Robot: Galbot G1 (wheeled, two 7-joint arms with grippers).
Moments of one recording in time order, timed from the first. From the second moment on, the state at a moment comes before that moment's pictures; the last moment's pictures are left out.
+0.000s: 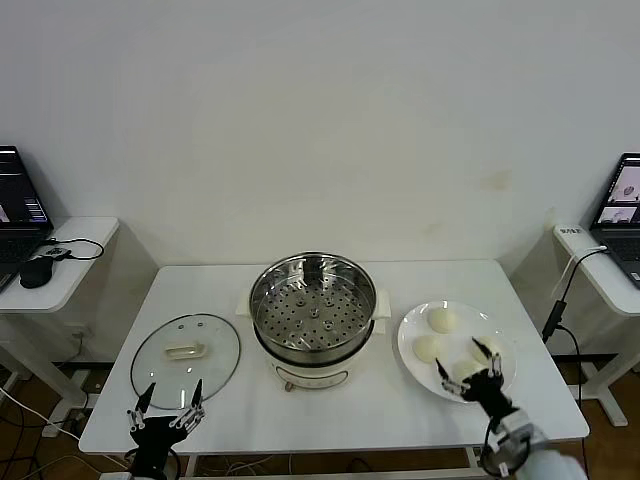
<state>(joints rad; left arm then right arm) 1.78 -1.32 -0.63 -2.13 -0.25 0.02 -0.11 -1.41 1.04 0.62 1.81 -0.11 0.03 -0.23</state>
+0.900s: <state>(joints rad) 1.76 -1.31 -0.67 -2.13 -0.23 -0.01 -0.14 -0.46 0.66 -0.12 1.32 -0.33 0.02 -0.82</state>
